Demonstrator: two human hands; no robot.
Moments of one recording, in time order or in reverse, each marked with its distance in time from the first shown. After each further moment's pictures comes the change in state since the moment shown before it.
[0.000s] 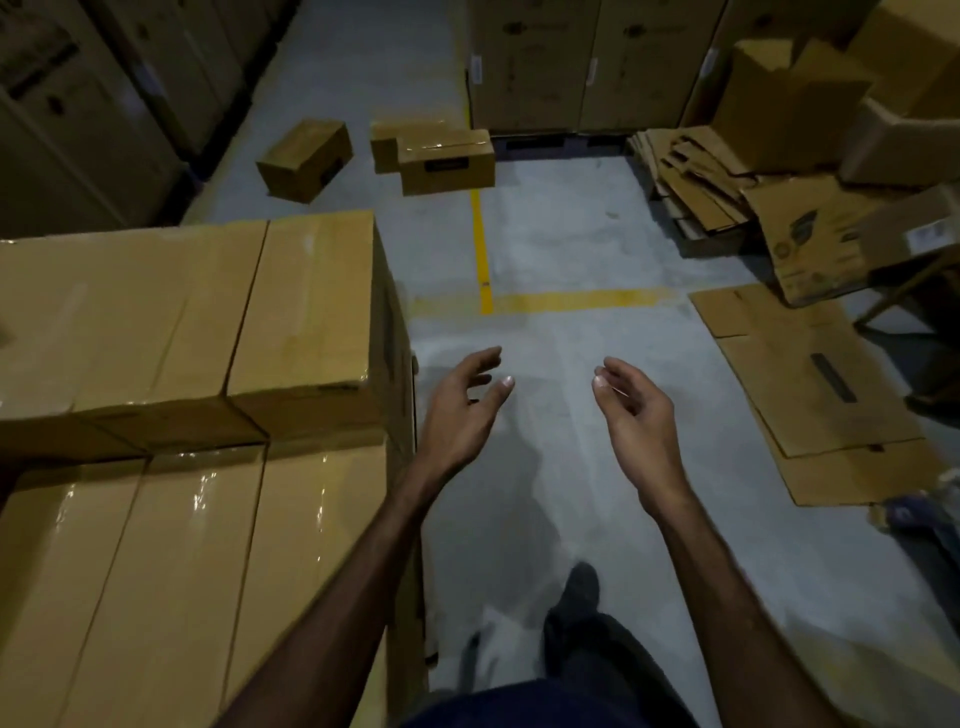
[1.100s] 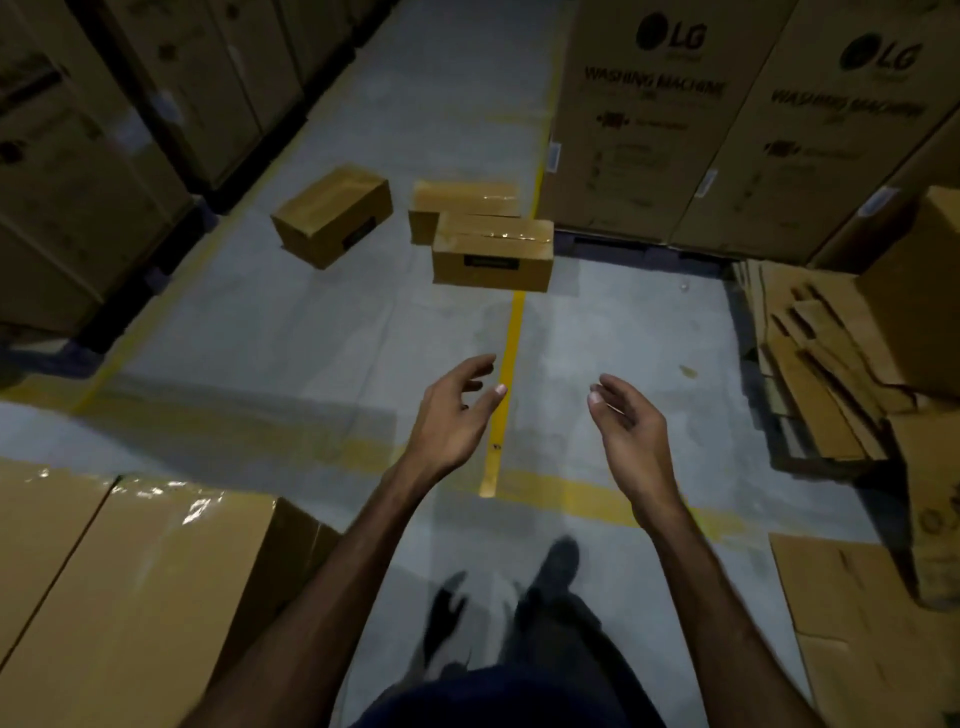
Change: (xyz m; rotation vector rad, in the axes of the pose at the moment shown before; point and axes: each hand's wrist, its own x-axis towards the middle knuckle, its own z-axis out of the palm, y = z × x) left_hand 0.825 -0.045 0.004 0.071 0.175 -0.126; right_hand 0.844 -0.103 0.204 -0.041 -0.252 -0.009
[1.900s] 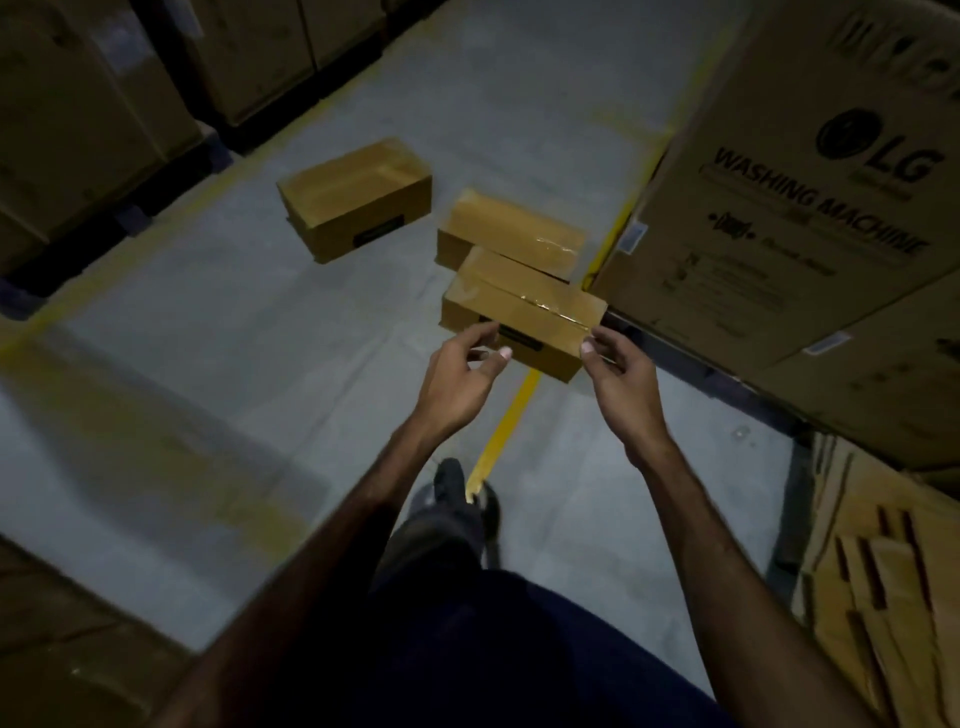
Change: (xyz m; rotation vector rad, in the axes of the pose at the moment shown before) left_hand 0.604 -0.030 0.064 -0.123 0.250 -0.263; right_hand 0.679 -0.084 0.116 -0.249 -0.354 -0.039
